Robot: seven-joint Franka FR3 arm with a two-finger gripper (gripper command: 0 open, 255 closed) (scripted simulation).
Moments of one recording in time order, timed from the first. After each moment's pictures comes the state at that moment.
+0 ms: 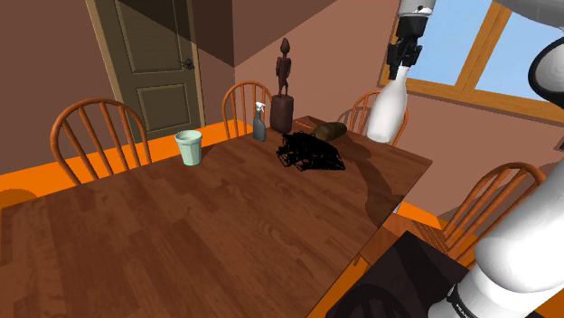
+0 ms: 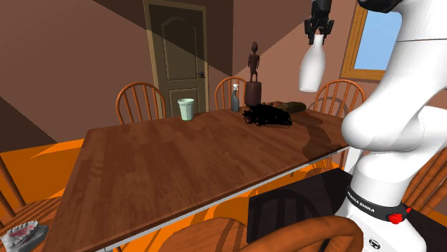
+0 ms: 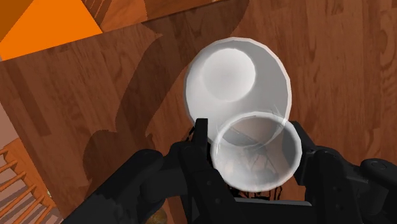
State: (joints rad) arm -0.34 -0.01 -0.07 -1.30 -0.01 1.24 -0.26
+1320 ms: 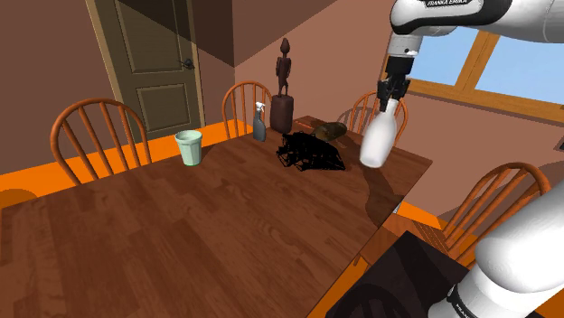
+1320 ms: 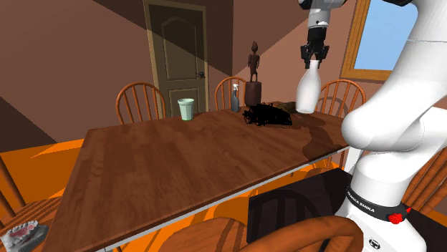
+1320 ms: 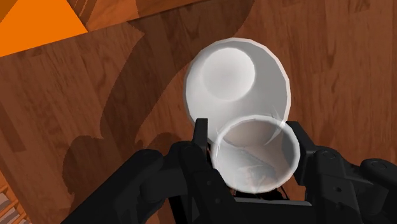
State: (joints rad) arm -0.34 -0.13 -0.07 -1.73 -0.02 1.55 -0.26
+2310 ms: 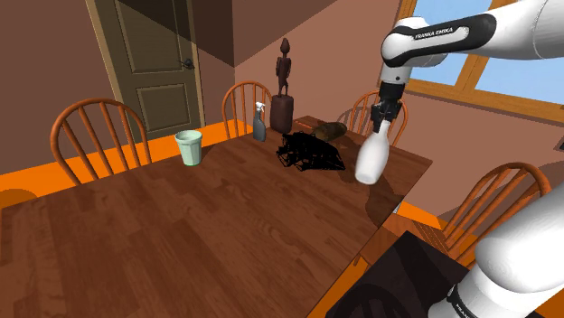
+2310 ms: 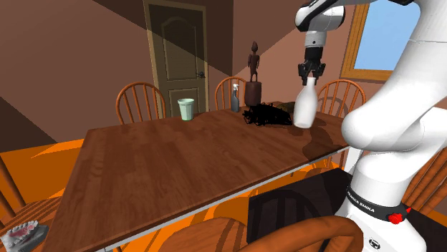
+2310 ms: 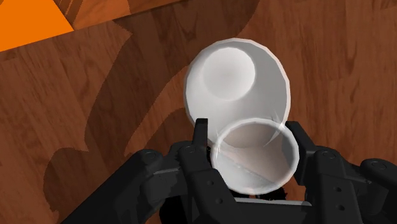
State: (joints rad) arm -0.34 -0.15 -0.07 -1.96 -0.02 1.75 -0.25
